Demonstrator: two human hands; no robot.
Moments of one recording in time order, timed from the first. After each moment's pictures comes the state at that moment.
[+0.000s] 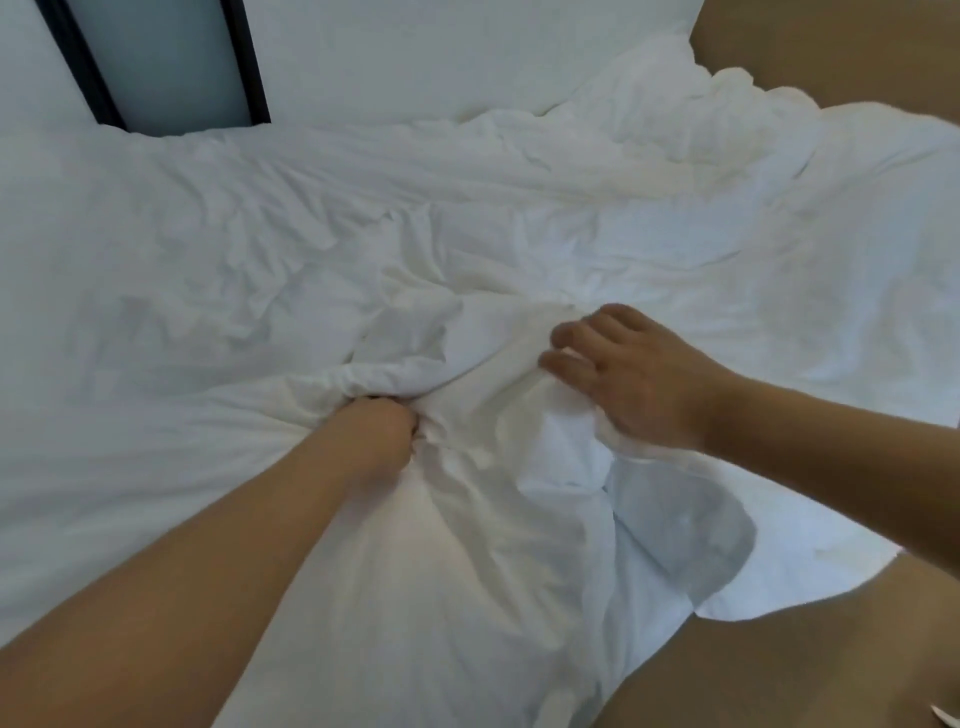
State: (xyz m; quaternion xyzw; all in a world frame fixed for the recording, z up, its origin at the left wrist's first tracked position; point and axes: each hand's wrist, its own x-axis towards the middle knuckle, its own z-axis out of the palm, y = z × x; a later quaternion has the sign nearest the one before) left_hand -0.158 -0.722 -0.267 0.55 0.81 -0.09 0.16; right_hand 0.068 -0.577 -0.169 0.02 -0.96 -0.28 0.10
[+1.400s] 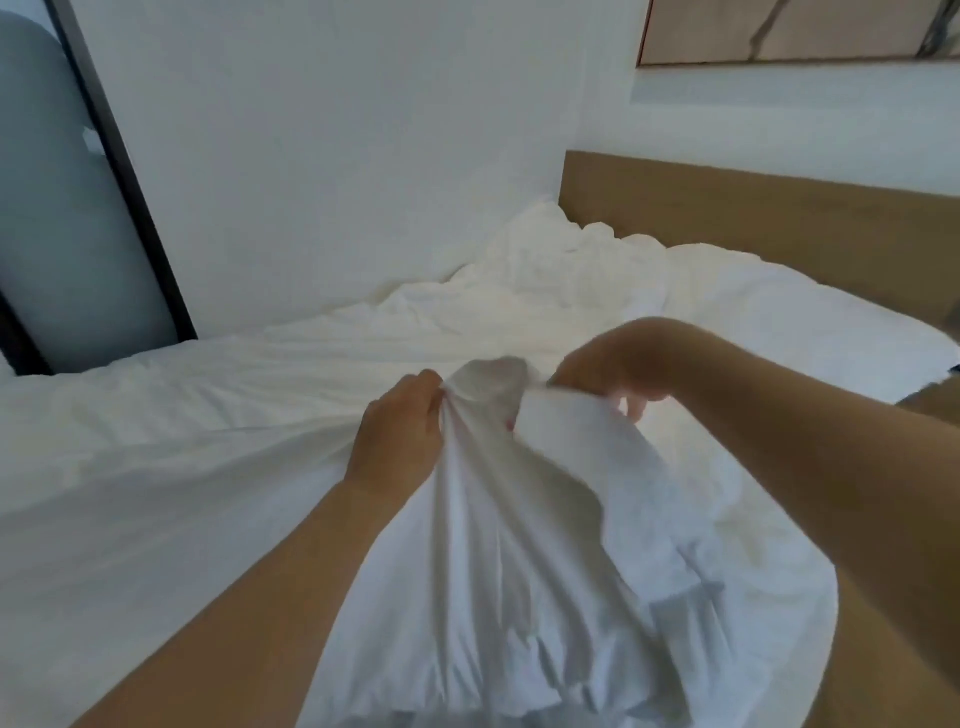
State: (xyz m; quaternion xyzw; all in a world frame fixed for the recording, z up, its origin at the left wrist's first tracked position) left_hand -0.124 -0.563 -0.055 0.59 0.71 0.38 -0.08; right_hand 0.058 -0.468 0.066 -0.51 -0.78 0.33 -0.17
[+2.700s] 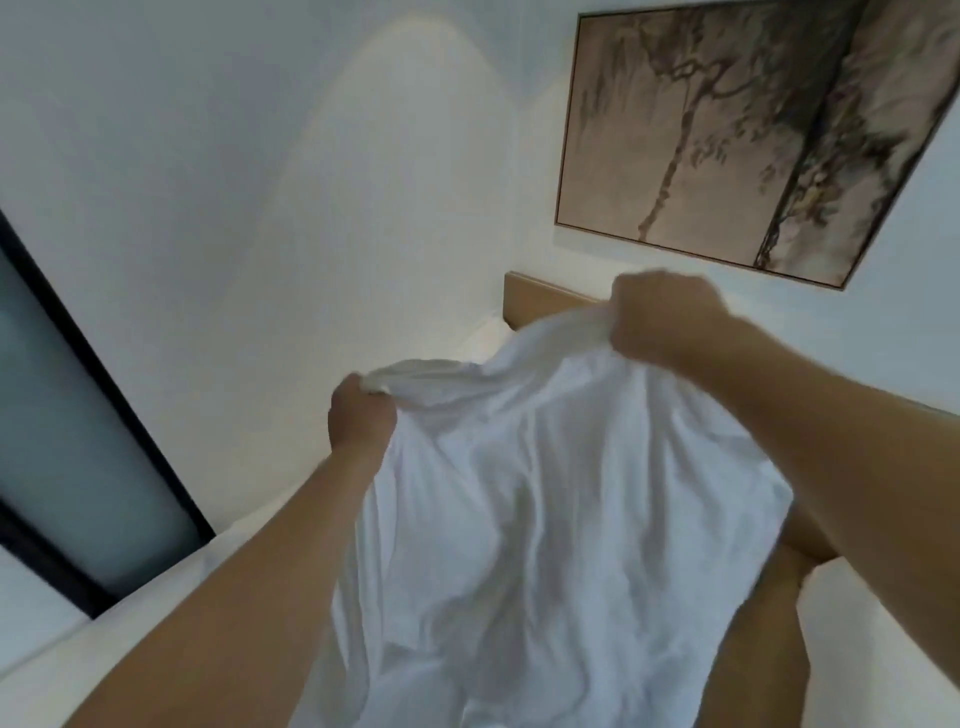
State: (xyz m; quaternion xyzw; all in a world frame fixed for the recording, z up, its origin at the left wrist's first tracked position) left_hand -0.145 -0.420 0.535 0.35 0.77 0.51 0.15; right_hand 0.122 -0.371 0.684 -0.58 -0.80 -0.13 0.07
